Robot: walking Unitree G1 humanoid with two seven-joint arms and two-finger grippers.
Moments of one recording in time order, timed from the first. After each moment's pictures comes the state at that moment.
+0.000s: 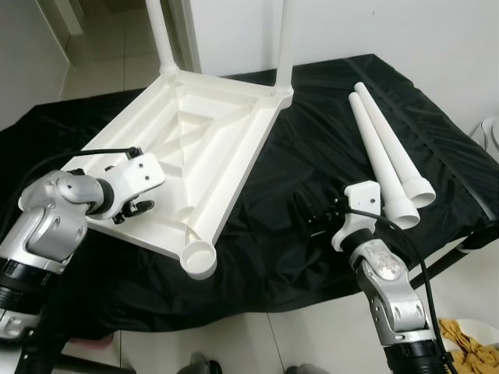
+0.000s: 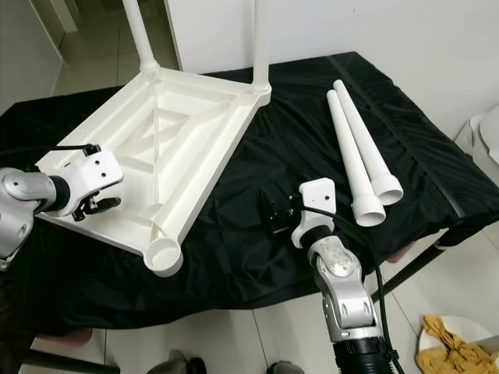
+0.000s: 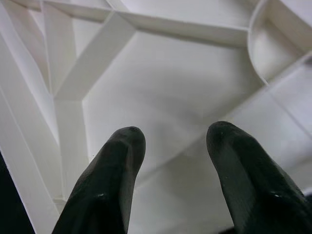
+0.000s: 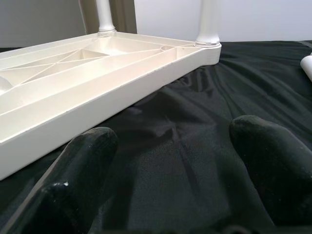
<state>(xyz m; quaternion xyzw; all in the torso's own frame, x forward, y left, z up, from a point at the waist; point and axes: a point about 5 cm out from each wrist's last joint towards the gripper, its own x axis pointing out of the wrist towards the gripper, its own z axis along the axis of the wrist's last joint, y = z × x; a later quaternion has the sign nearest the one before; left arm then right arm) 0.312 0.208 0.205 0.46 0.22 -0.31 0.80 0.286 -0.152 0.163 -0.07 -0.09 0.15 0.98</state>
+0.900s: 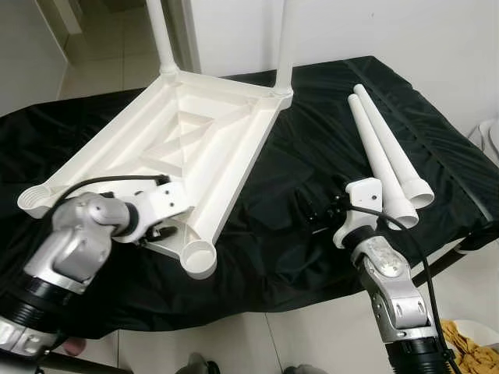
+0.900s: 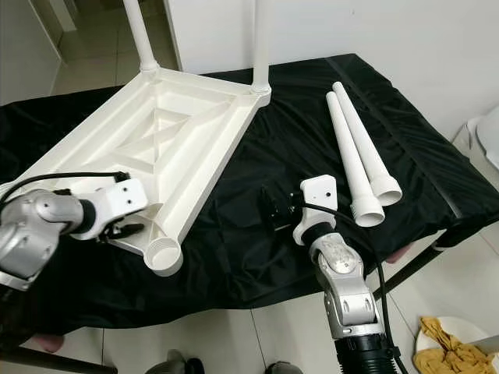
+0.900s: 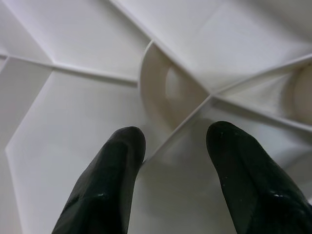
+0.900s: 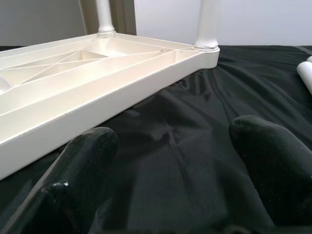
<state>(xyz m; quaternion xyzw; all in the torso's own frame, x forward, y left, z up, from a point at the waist) 0.305 0.169 0.173 0.45 0.23 -0.38 0.78 0.286 -0.153 0.165 -0.07 -0.09 0.15 0.98</state>
